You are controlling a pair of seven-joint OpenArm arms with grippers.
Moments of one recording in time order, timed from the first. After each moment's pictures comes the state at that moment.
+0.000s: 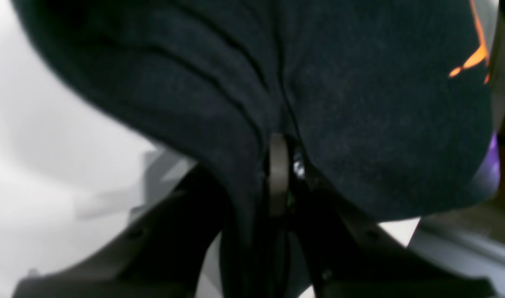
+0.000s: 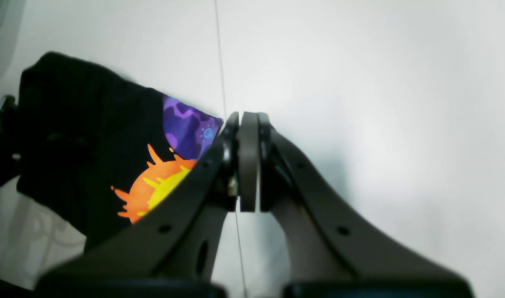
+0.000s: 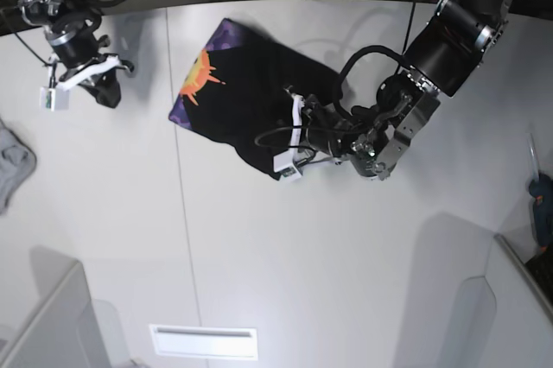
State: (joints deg) left arm -21.9 -20.5 43.8 76.8 -49.3 -24.9 61.8; right arm -27.3 2.0 32.8 112.9 39.8 20.1 -49.6
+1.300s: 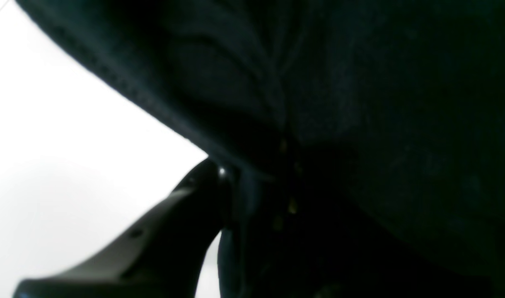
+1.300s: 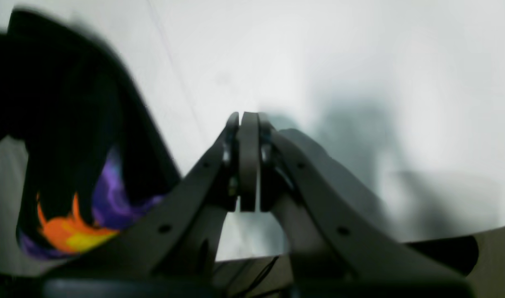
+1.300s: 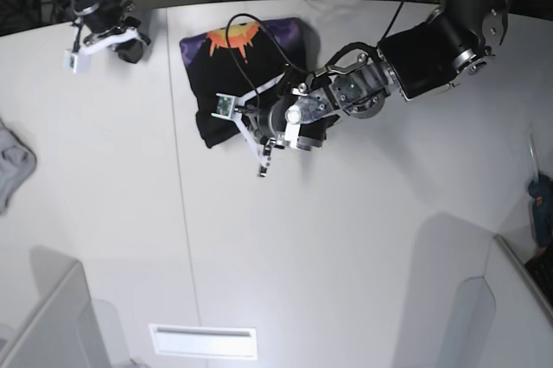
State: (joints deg) left arm -27.1 -16.0 66.0 85.1 -4.1 -39.3 50.7; right arm -31.9 -2.0 31.3 104.4 39.7 16.1 -49.1
